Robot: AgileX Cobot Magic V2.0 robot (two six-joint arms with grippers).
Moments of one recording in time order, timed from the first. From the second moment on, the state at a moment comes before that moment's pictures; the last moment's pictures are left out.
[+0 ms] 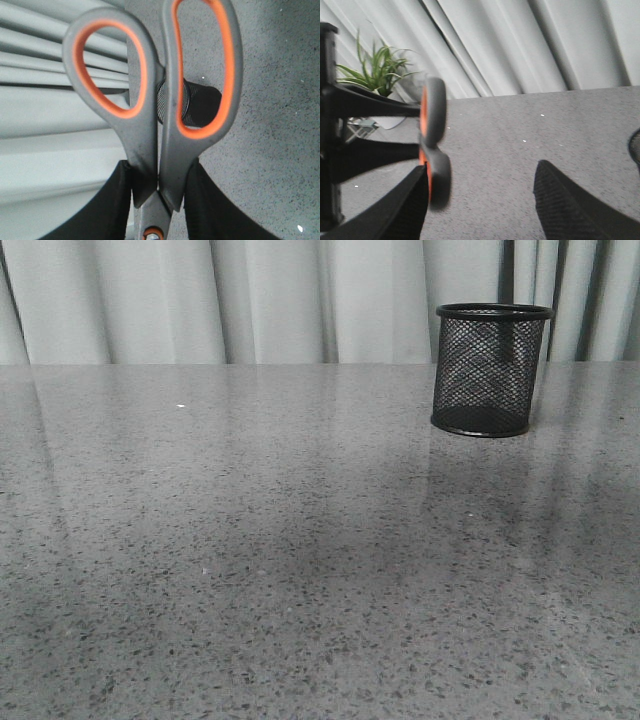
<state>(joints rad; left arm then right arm) -1.09 1.41 -1.75 0.29 1.02 0.80 0.08 0.70 -0.94 1.04 0.70 -0.51</state>
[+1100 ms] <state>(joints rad) -1.05 1.44 -1.75 0.28 0.98 0.67 0.09 0.86 -0.95 1.27 0.70 -0.74</state>
